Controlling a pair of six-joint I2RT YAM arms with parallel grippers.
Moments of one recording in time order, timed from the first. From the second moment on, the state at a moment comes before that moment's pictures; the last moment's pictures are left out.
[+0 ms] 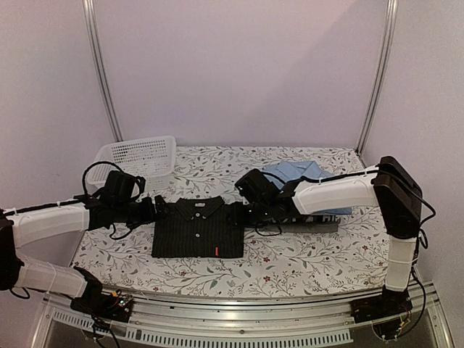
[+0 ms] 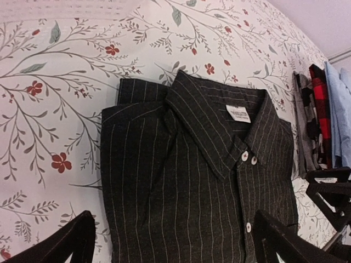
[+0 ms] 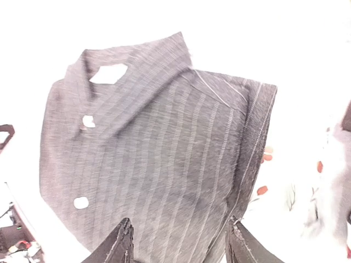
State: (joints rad) left arm -0.44 1.17 0.57 -0.20 0.04 -0.64; right arm 0.98 1.97 1.34 -0.23 0.07 0.79
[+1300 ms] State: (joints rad) left arm -0.55 1.21 0.41 -0.17 0.15 -0.81; right arm 0.98 2.05 1.31 -0.24 0.04 0.73
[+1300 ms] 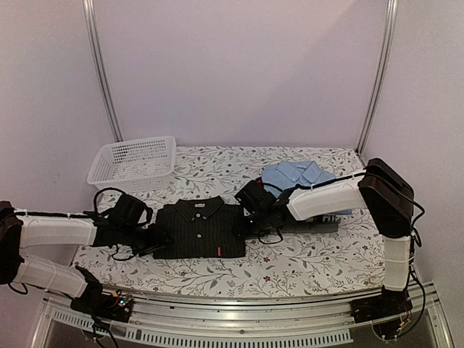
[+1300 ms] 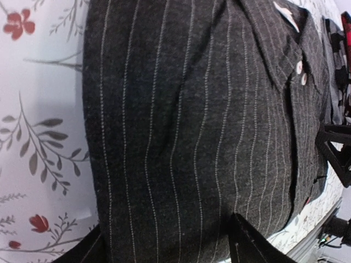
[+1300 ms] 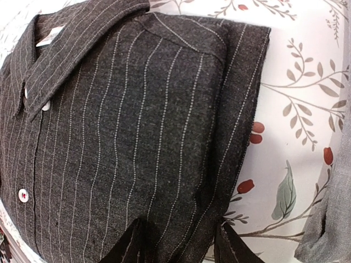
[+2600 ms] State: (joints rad) left arm -0.59 1.16 0.42 -0.34 0.10 -0.85; right arm 0.99 1.97 1.21 -0.24 0.03 0.79
